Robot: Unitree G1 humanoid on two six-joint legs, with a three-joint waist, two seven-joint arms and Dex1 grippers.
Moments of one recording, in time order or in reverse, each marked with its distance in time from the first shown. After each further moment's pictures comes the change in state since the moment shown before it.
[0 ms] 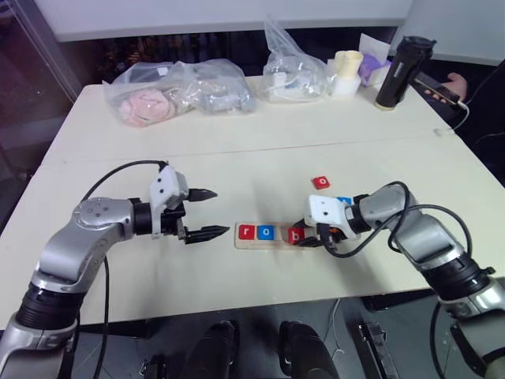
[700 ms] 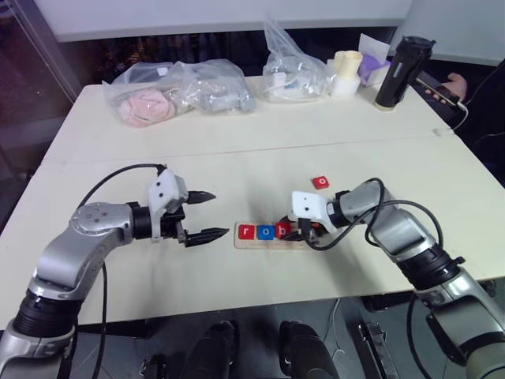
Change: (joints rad) left arm 0.030 0.001 0.011 -0.035 -0.004 0.008 0.042; right arm -0.054 0.104 0.043 0.101 -0.067 -0.022 -0.016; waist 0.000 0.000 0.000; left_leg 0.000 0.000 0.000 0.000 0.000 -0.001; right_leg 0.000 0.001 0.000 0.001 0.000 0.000
